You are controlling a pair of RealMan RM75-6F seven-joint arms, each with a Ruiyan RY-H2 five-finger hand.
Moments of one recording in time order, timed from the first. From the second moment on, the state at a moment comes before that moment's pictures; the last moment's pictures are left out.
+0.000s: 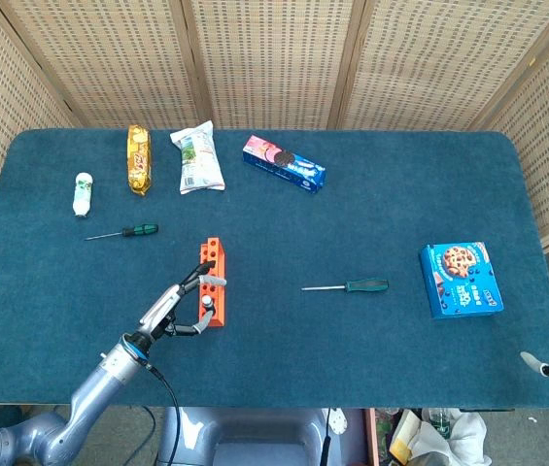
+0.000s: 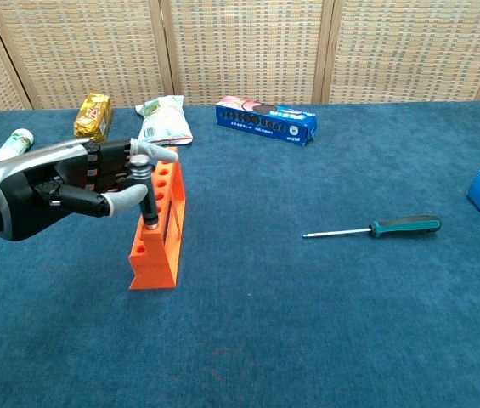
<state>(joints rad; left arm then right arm) -0.54 -1.49 -0.11 -1.68 1.40 1.00 -0.68 0.03 -0.95 0.08 -1.67 -1.39 1.41 0.23</state>
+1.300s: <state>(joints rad) -0.69 -0.93 -0.11 -2.06 1.45 0.74 -0.53 0.03 -0.95 0.08 -1.68 -1.40 1.41 0.22</state>
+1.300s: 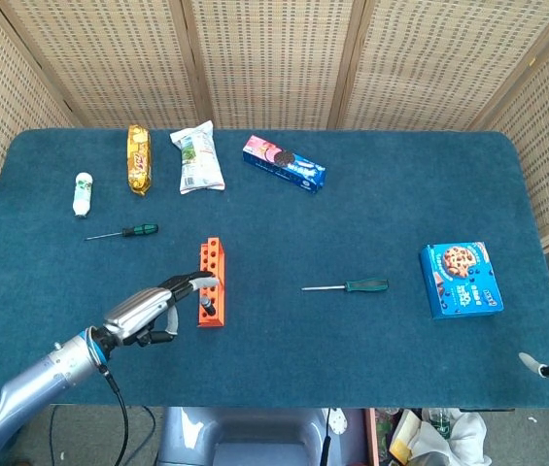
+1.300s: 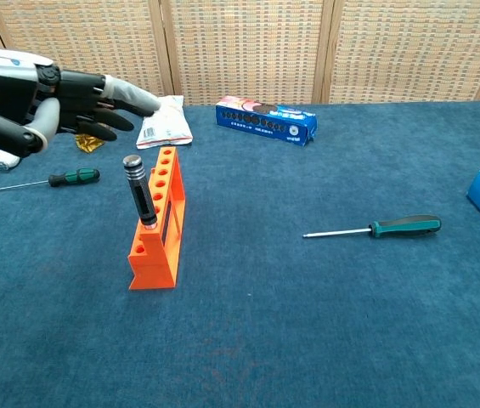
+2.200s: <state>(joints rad) -0.76 -0.99 -0.09 -2.06 1.51 0.69 -0.64 0.03 -0.95 0.08 -1.67 -1.39 1.41 0.22</state>
